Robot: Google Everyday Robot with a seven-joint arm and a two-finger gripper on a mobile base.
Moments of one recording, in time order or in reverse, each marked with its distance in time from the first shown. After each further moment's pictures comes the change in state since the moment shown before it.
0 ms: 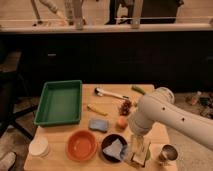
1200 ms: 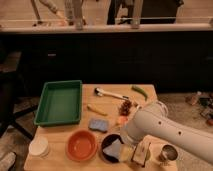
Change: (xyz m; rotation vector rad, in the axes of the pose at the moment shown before) arm -0.050 0.023 0.036 0.029 -0.146 -0.019
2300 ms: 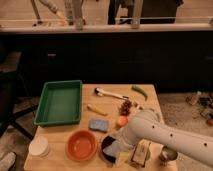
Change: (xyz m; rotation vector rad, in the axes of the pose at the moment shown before) arm 0.000 0.014 0.045 -0.062 -0.040 -0.011
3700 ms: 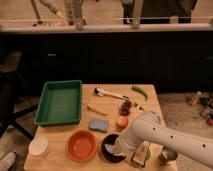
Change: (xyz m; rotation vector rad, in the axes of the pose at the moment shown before) arm 0.016 0.004 0.013 -0.014 0.000 -0.015
